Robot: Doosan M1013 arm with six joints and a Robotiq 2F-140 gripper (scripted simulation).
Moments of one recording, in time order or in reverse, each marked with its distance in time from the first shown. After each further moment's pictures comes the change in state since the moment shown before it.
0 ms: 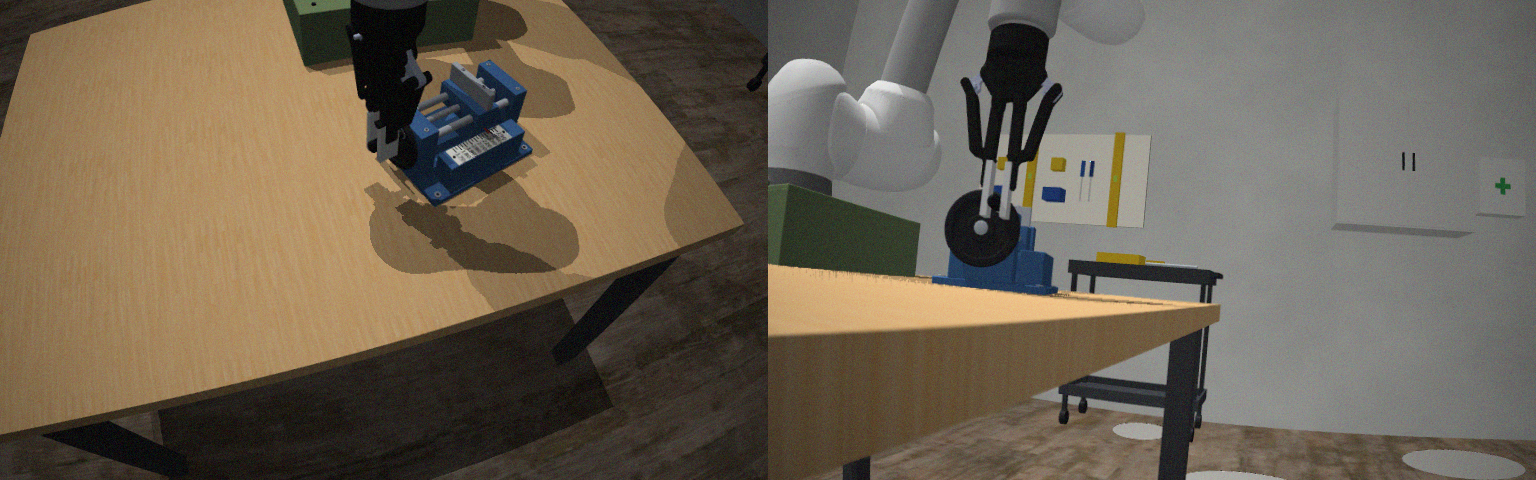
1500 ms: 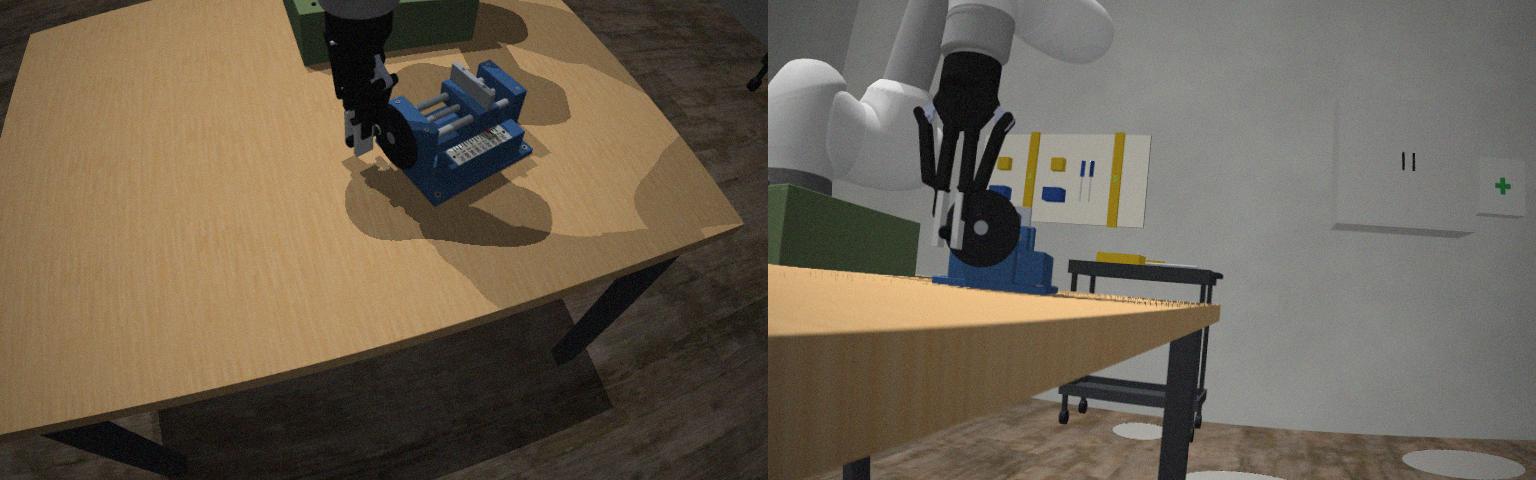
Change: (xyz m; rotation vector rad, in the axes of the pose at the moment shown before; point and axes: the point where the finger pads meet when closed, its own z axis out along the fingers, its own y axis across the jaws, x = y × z) arm 0.000 0.055 0.041 -0.001 0.000 -0.001
